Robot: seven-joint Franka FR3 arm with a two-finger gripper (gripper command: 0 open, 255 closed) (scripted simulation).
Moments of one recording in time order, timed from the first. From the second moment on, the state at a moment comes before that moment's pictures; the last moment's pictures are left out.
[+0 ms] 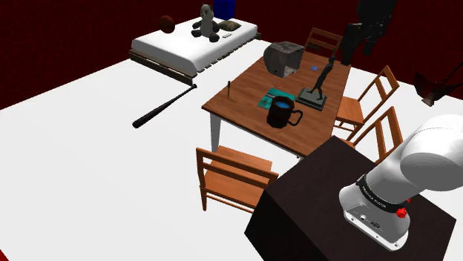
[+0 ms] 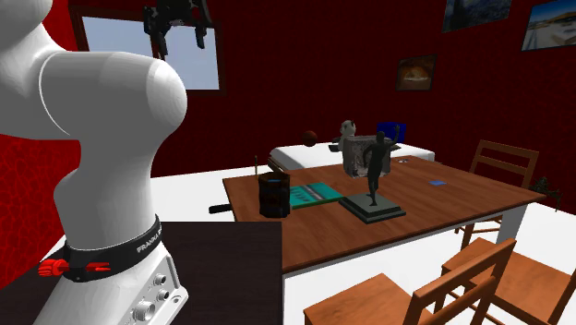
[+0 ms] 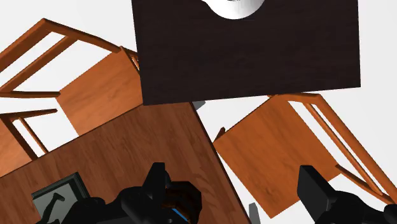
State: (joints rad) arm 0.02 -0.74 0.01 -2.31 -0.11 1.42 0.13
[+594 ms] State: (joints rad) arm 0.01 -0.67 -0.11 -2.44 -0.17 1.65 -0.02
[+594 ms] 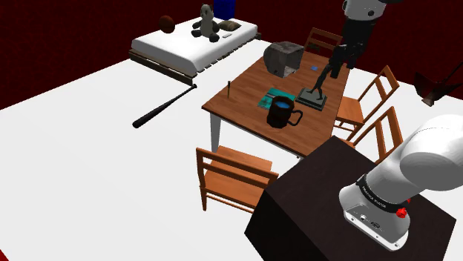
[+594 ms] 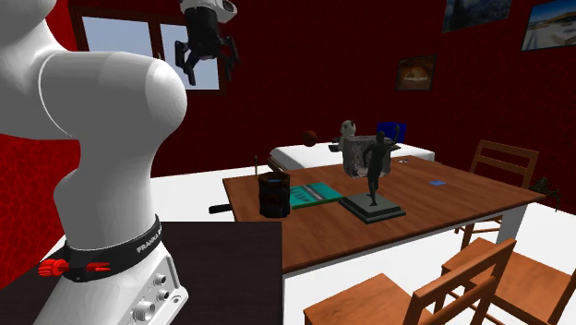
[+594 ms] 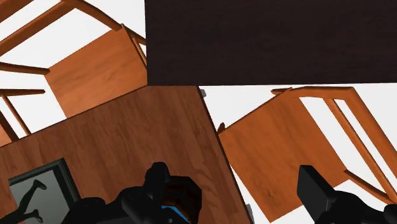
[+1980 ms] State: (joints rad) arm 0.01 0.01 -0.41 -2.39 -0.10 2.31 -0.56
